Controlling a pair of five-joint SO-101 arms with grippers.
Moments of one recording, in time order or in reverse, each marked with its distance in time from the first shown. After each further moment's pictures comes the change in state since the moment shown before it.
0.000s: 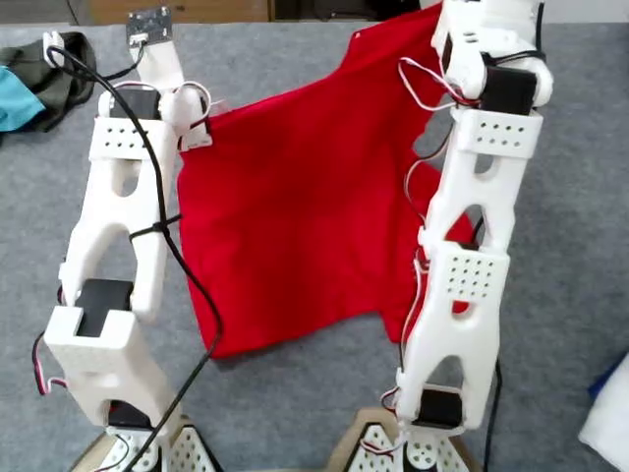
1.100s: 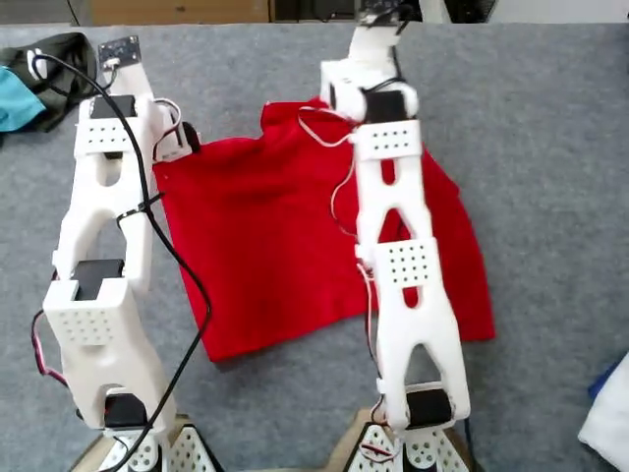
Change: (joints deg) left arm -6.1 10.9 -4.5 2.9 -0.2; right arm -16.5 22.6 0.1 -9.6 0.0
